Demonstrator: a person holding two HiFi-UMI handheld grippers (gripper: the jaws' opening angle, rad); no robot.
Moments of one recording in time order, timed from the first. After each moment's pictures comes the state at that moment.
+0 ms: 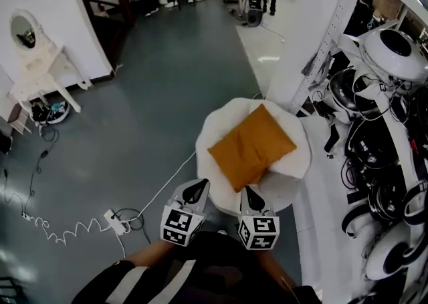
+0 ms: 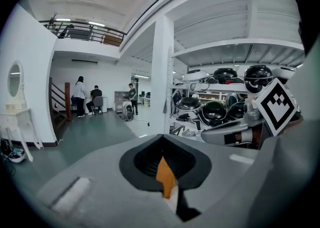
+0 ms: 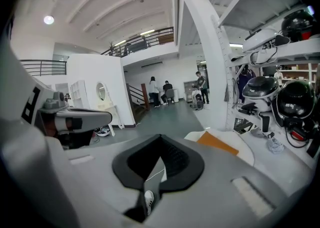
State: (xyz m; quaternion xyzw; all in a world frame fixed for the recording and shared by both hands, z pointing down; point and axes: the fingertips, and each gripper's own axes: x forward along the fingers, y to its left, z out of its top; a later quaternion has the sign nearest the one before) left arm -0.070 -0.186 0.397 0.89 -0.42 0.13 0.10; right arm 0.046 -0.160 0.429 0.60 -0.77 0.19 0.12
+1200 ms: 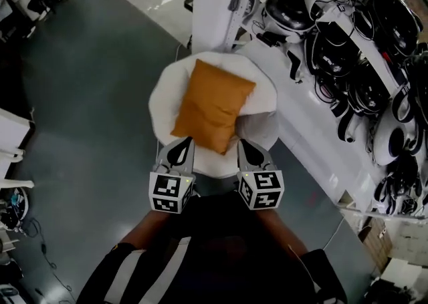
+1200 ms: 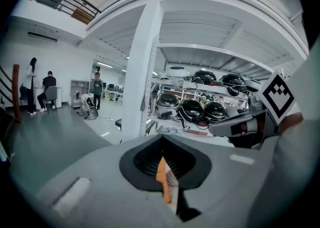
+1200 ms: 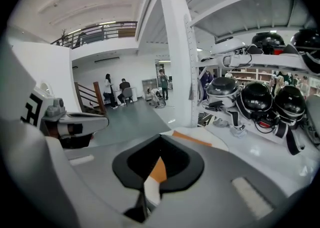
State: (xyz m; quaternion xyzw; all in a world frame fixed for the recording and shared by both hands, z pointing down) left arm -0.055 -0.387 0.426 0.97 -0.17 0.15 0.12; right arm 0.048 -0.293 0.430 0.78 -0.56 0.24 0.12
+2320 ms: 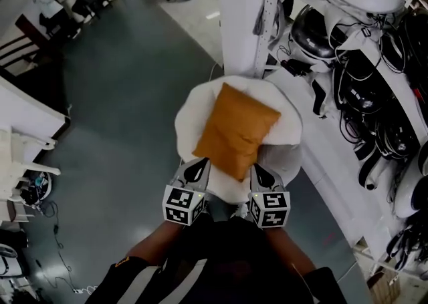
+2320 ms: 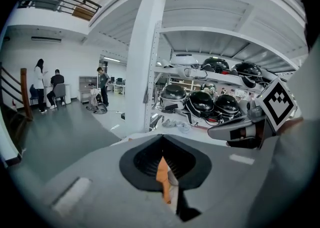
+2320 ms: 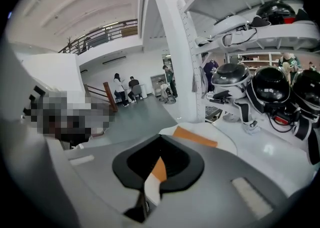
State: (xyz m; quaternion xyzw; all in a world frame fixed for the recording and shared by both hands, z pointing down) left arm 0.038 -0.375 0.450 0.95 -0.22 0.20 0.13; right arm 0.146 -0.290 0.473 0.73 -0.61 0.28 0.11
